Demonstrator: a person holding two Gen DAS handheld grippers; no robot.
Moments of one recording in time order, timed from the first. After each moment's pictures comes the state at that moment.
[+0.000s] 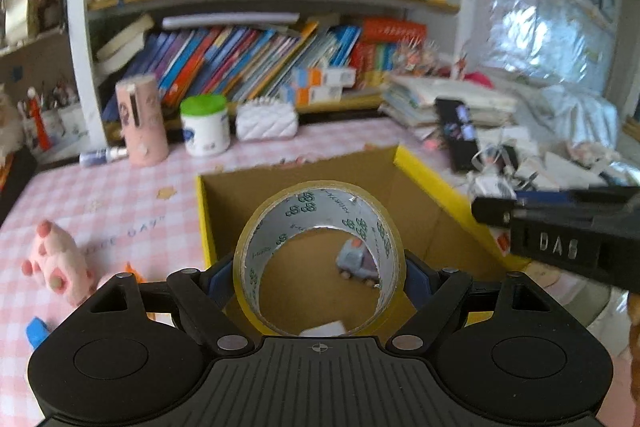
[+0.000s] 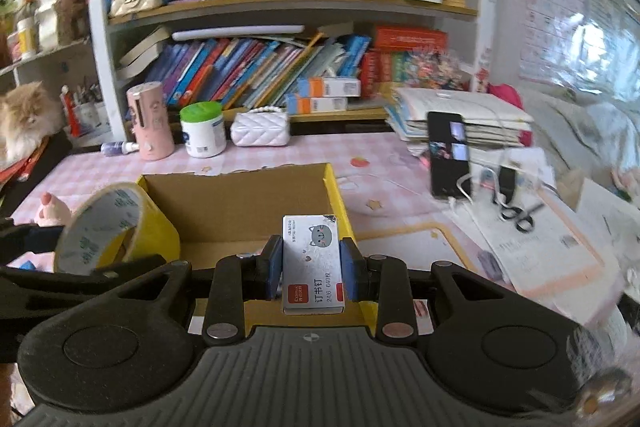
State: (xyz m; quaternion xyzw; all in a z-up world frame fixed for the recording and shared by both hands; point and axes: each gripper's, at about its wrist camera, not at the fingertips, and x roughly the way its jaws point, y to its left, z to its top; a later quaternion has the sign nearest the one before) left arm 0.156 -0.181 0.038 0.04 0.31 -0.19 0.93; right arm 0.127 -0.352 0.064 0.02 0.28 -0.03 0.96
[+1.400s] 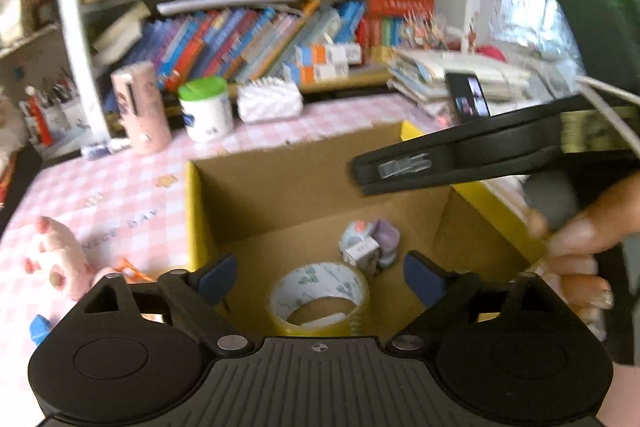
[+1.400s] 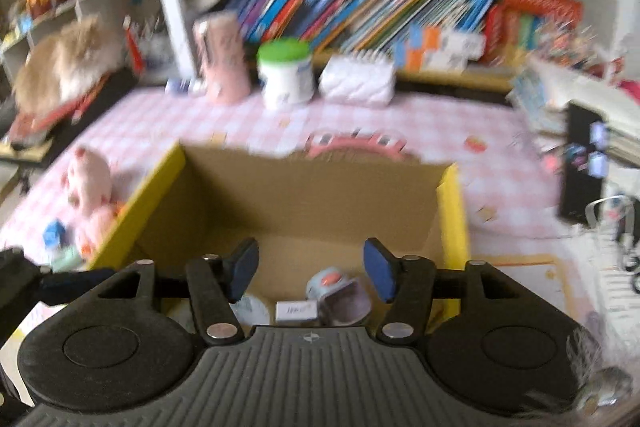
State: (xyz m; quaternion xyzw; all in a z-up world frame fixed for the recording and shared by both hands) left arm 0.157 -0.199 0.036 0.06 0.32 -0.17 0.93; right arm 0.241 -0.342 0.041 0.00 0.35 0.11 0.93
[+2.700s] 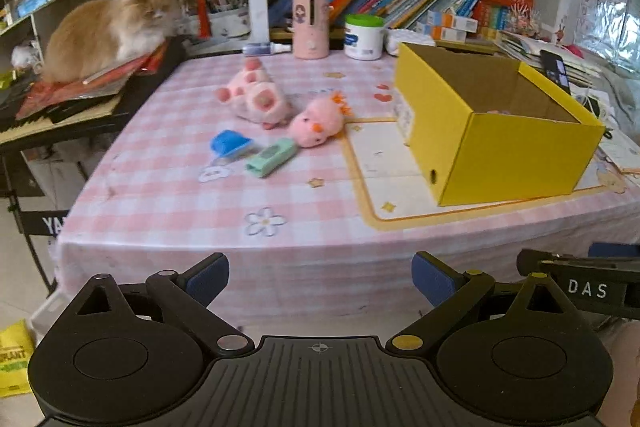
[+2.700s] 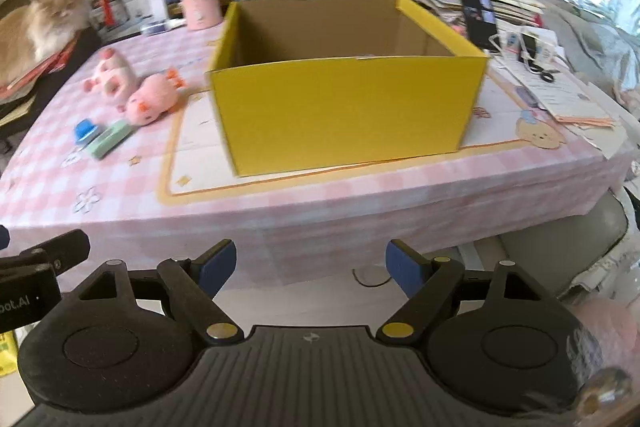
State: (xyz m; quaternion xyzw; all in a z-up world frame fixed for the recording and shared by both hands) left arm 0.008 -0.010 0.003 0.02 0.37 -0.04 0.93; right arm 0.009 -0.207 -0.009 0.04 0.41 -0.04 0.91
